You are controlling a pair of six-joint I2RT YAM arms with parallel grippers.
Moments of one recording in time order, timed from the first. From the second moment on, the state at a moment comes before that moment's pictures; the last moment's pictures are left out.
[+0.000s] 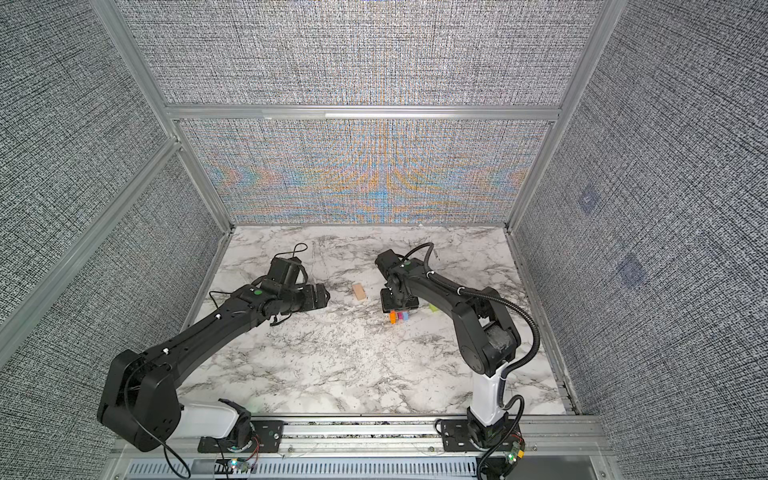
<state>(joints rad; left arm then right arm) -0.48 1.39 0.97 -0.52 0.06 -0.55 0.58 1.89 1.41 -0.86 0.09 0.39</state>
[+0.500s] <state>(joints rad) -0.48 1.39 0.97 -0.52 0.07 -0.55 0.58 1.88 1.41 -0.87 0.09 0.38</state>
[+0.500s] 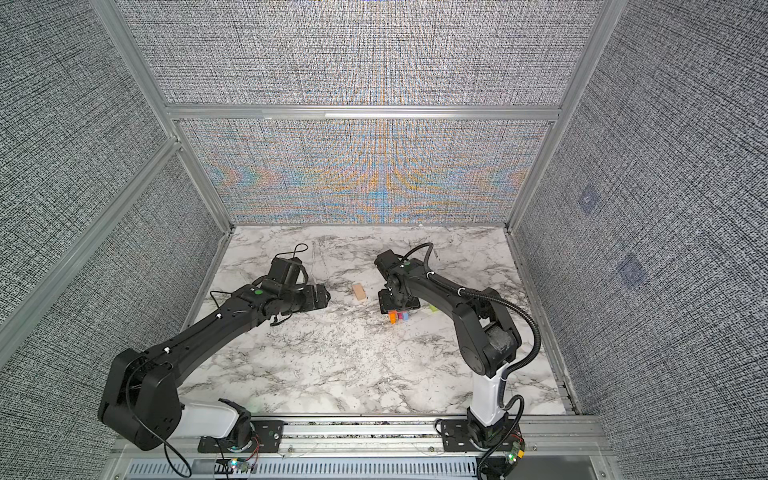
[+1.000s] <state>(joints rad) -0.48 1.39 0.99 -0.52 0.07 -0.55 0.58 1.85 1.41 -0.89 0.11 0.37</state>
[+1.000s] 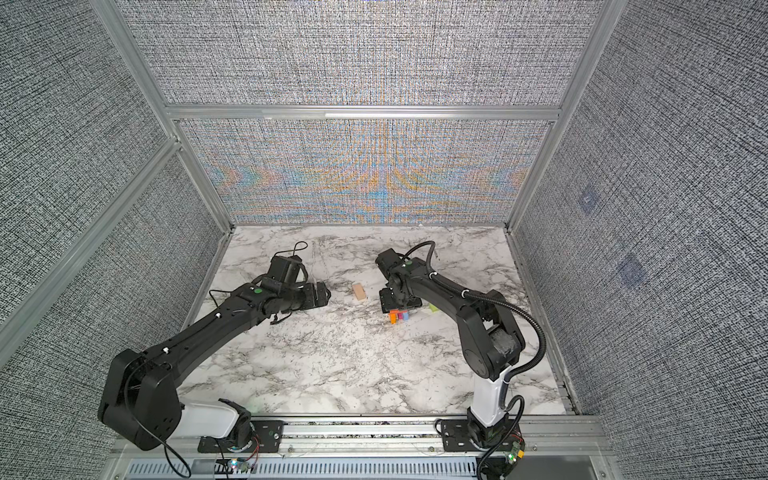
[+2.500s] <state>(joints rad) -0.55 2.01 1.50 -0.59 0.09 -0.52 0.44 1.56 1.16 -0.74 0.06 0.29</state>
